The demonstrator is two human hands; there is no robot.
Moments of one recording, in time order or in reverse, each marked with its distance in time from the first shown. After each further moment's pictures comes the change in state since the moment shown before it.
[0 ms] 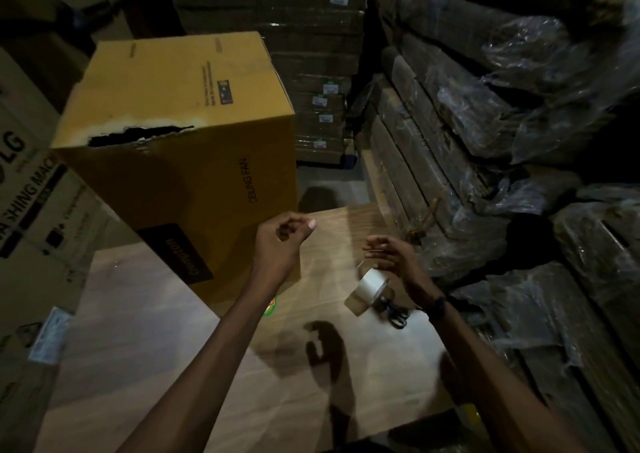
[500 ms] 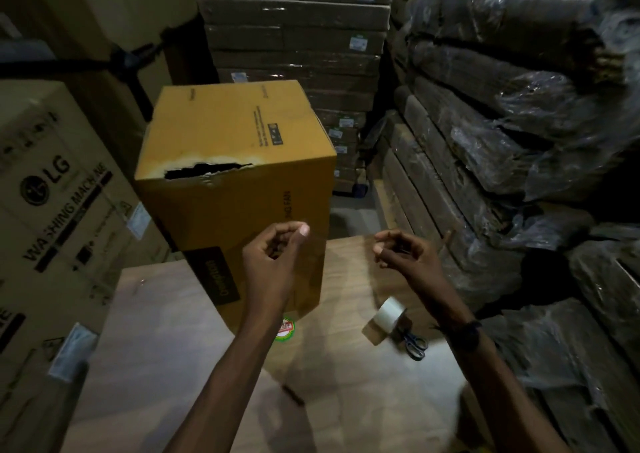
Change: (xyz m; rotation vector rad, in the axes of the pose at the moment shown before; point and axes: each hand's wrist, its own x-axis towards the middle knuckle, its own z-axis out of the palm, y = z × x) left_hand -0.030 0.073 -0.057 -0.211 0.274 0.047; right_hand -0.042 -0.109 0.054 -0.079 -0.003 -0.307
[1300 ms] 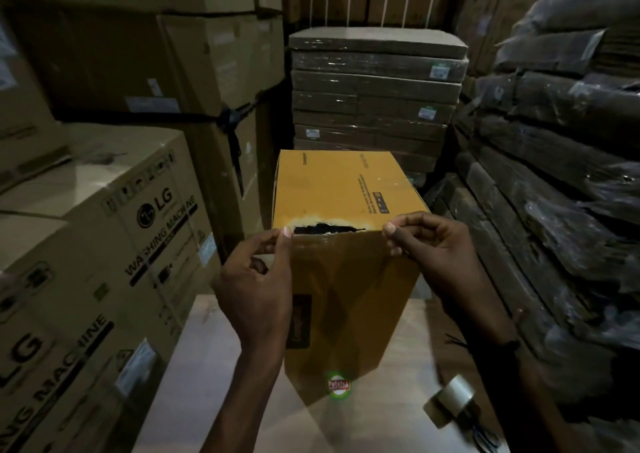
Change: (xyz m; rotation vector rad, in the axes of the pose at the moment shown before) left_hand 0.034 0.099 -0.119 0.352 0.522 0.313; right_hand 0.026 -0.177 0.136 0.015 -0.036 -0.247
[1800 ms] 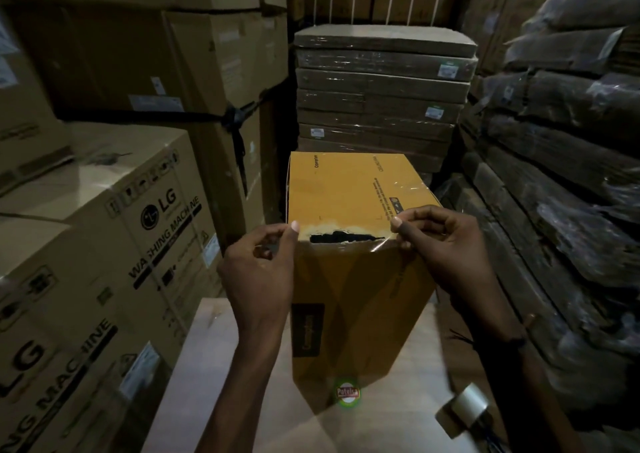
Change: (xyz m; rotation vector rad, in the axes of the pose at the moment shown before) left_hand 0.040 -0.014 0.001 0.020 -0.102 -0.020; right_hand 0.025 0.003 0.021 -0.152 0.086 -0.028
